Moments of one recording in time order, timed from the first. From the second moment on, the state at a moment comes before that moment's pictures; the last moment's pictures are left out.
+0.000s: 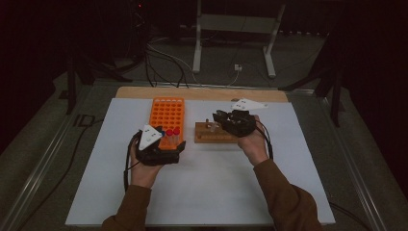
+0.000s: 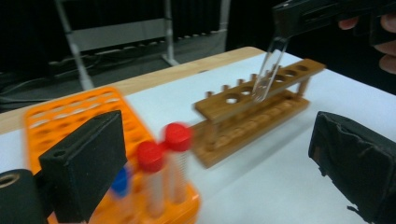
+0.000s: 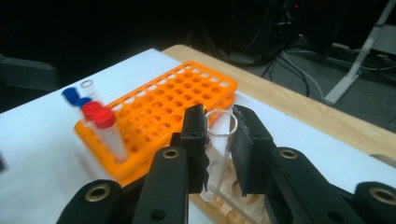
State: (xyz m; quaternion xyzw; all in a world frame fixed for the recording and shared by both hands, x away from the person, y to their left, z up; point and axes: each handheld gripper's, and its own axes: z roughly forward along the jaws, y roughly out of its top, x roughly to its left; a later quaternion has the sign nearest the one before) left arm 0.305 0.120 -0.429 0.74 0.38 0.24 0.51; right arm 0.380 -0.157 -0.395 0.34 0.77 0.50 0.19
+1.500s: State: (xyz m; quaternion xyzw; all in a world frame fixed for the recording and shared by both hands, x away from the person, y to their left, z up) left arm 0.323 0.068 -0.451 0.78 0.33 0.18 0.50; right arm 0.348 -0.131 -0.409 0.30 0.80 0.51 0.11
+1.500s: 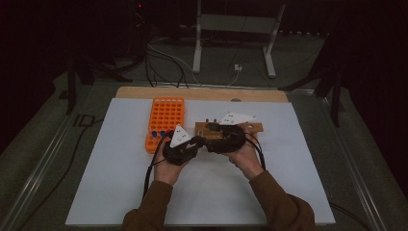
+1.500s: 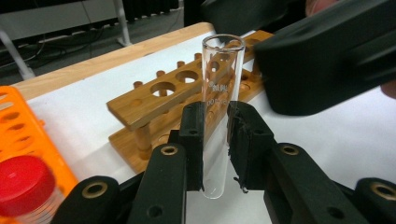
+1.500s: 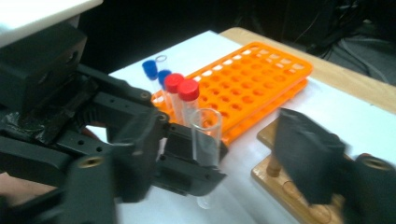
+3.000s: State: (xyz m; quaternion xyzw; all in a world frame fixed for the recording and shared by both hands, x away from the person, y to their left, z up) left arm 0.307 0.174 -0.441 0.73 0.40 0.23 0.50; right arm 0.333 -0.191 -0.434 0.36 0.77 0.49 0.16
